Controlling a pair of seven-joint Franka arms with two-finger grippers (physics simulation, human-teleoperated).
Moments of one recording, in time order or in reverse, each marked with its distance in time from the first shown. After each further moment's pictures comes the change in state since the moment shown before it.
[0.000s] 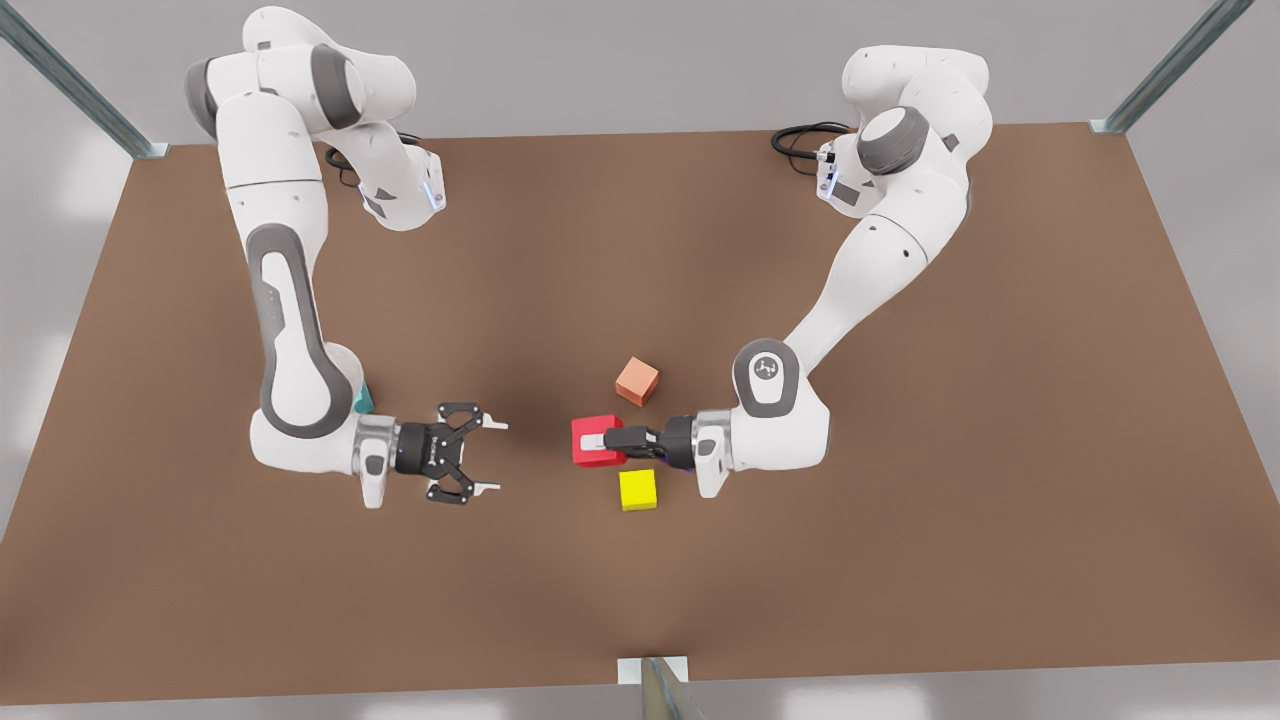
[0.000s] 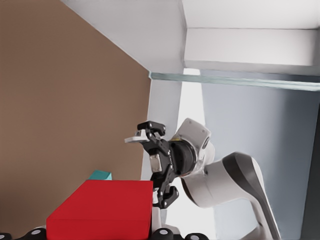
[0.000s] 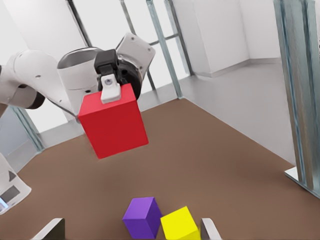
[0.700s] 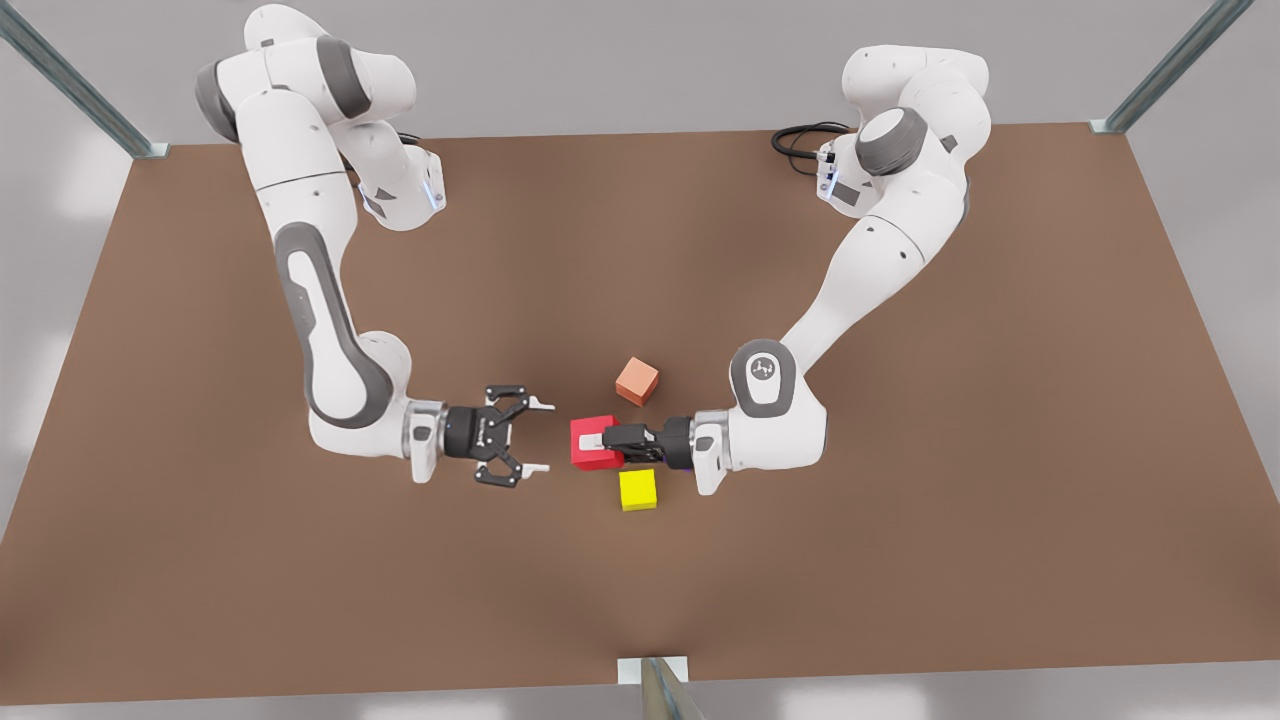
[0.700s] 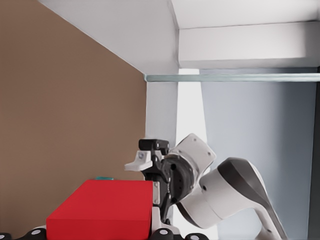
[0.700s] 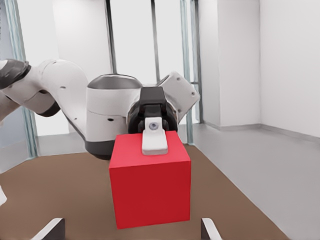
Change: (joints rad) left arm -0.006 0.006 0.000 0.000 -0.013 0.016 0.084; right arm 0.013 -0.003 0.107 -0.039 0.195 0.026 -0.360
